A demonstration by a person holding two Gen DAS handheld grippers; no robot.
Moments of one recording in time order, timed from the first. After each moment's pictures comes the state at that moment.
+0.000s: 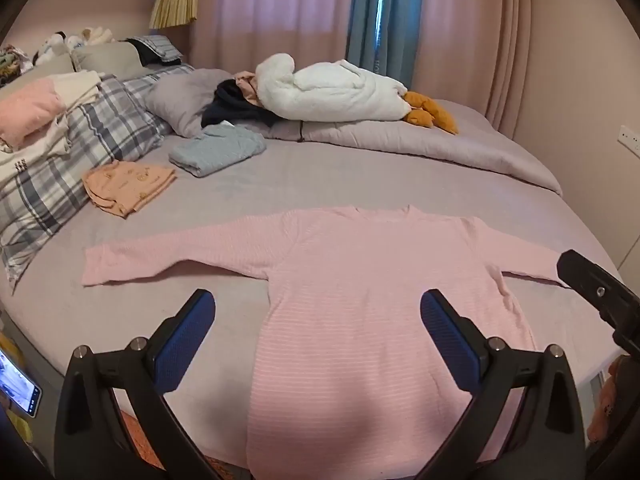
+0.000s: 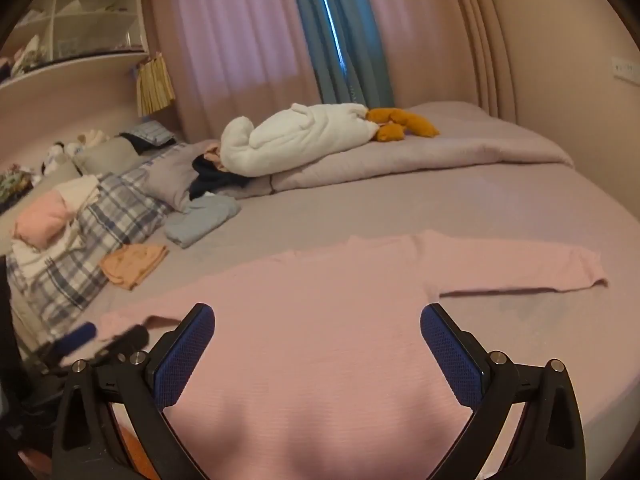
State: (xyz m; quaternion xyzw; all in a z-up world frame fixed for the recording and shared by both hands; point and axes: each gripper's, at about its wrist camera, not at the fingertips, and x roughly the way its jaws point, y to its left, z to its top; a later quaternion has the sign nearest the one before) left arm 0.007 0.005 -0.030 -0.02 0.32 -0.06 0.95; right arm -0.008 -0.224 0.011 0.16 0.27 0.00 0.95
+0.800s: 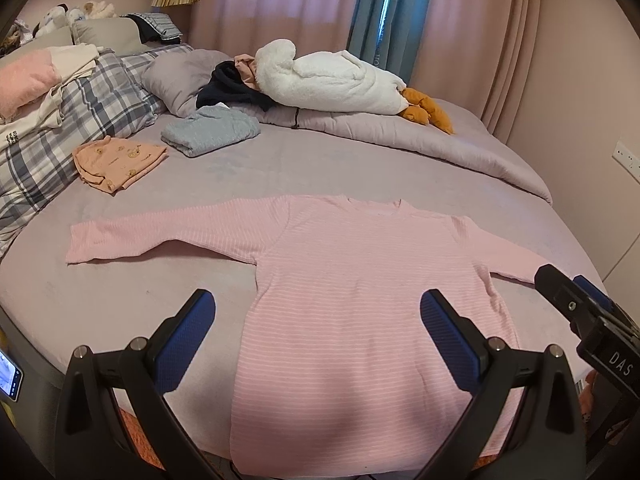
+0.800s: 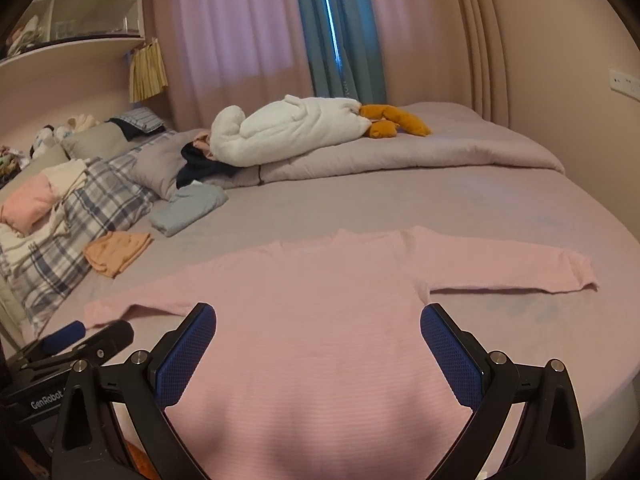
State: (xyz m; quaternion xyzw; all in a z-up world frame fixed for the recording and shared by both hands) left arm 0.007 0.013 -0.033 -0.06 0.33 -0.08 0.94; right arm -0.005 -0.216 0.000 0.13 0.28 -0.03 0.95
